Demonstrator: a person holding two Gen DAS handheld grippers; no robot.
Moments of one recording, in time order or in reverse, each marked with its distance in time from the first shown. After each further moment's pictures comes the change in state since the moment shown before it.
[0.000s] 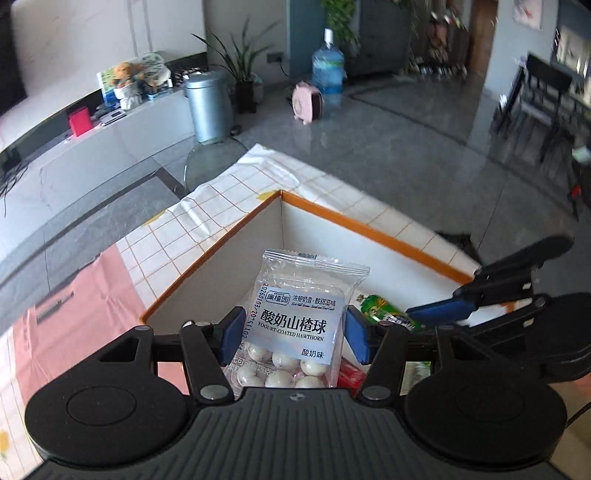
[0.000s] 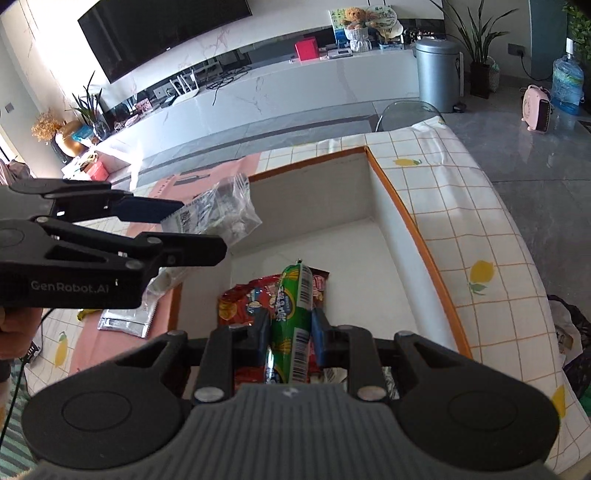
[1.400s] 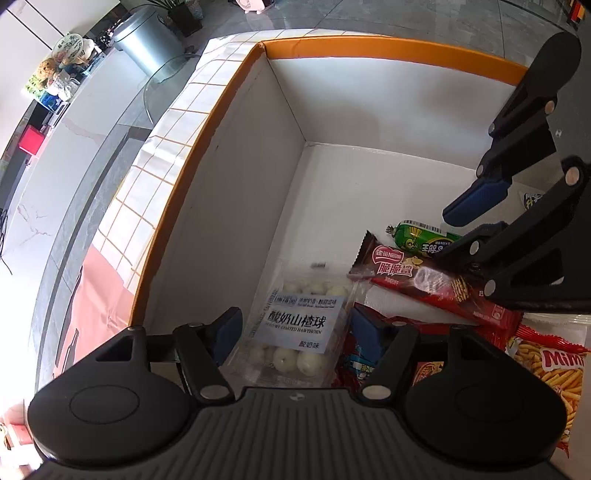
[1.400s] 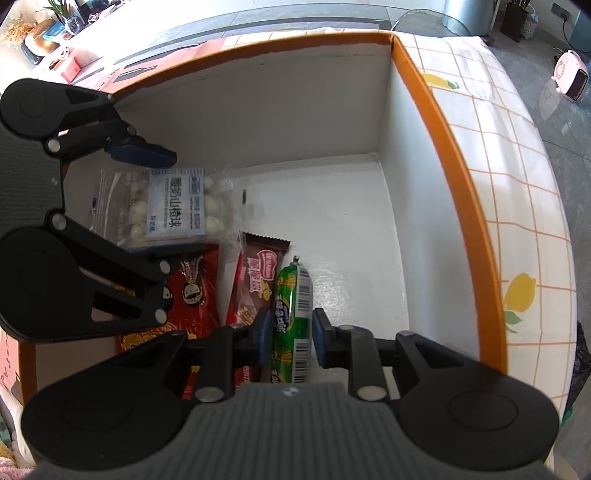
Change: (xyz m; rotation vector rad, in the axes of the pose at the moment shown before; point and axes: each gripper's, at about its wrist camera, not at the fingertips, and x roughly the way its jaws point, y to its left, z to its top) left arm 0.122 0.023 -0.008 0.358 0.359 0.105; right arm 0.133 -0.016 0.054 -0.103 0.349 -0.084
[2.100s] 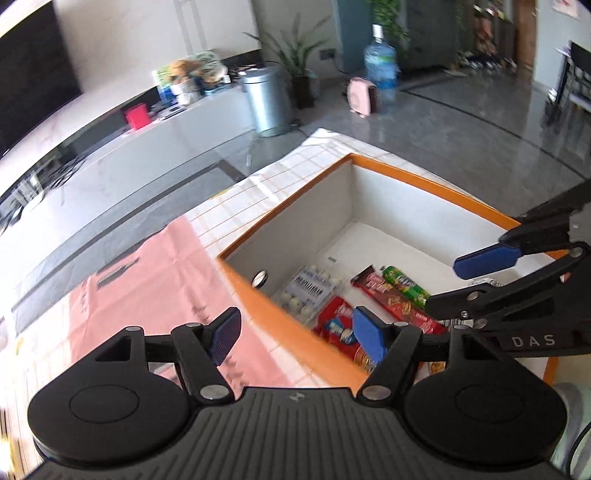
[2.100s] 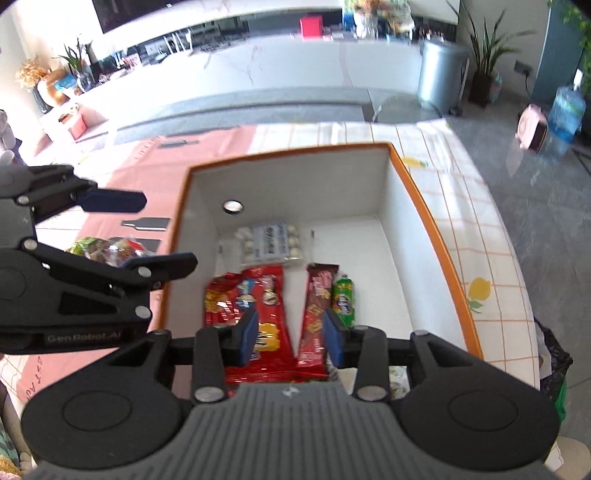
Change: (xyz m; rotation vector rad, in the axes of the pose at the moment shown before) left arm -0.134 -0.014 -0.105 -0.476 -0.336 0.091; right arm -0.105 0.080 -0.078 -0.002 -0.333 -0.073
